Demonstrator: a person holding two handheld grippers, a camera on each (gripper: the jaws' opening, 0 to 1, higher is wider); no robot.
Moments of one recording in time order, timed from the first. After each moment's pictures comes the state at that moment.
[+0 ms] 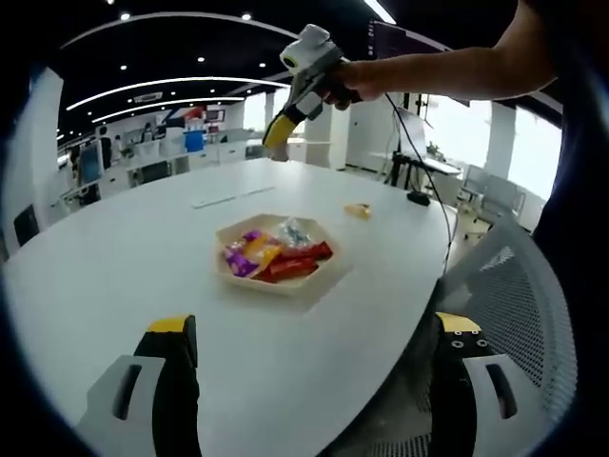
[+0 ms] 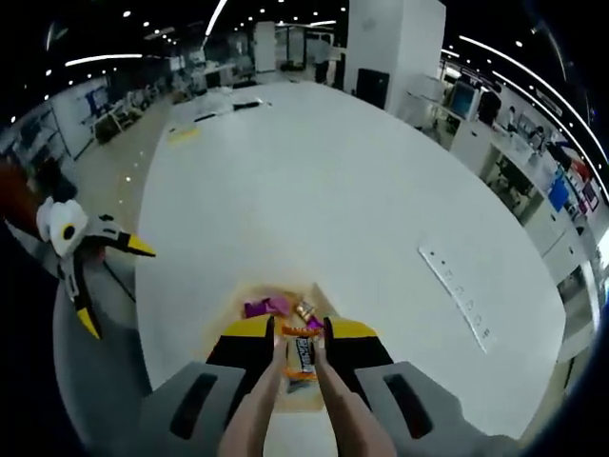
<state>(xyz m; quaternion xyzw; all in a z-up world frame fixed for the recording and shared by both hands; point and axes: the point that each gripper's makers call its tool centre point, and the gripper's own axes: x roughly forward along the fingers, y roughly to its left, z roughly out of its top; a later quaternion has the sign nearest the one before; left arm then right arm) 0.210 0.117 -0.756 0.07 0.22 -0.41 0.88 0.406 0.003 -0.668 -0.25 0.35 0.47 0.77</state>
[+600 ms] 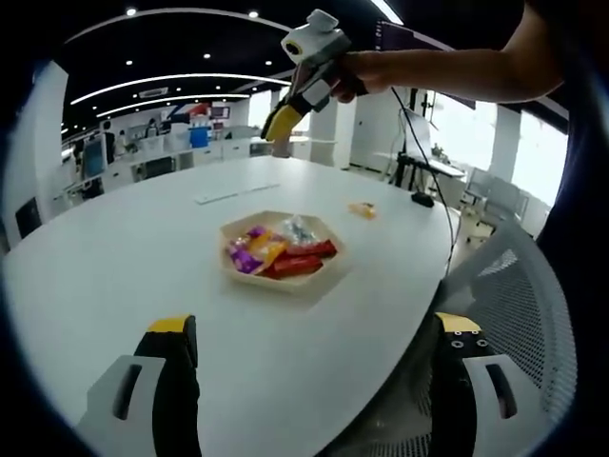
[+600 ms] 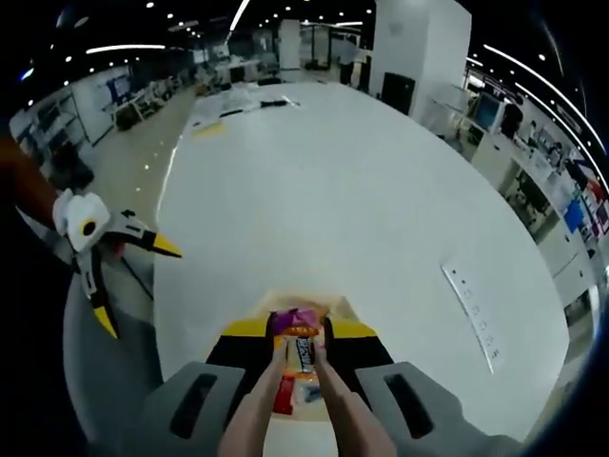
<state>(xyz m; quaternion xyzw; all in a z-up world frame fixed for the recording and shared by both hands) 0.212 0.120 -0.756 0.06 0.23 -0.40 0.88 0.387 0.029 -0.663 -0.26 0.34 0.51 0.75</state>
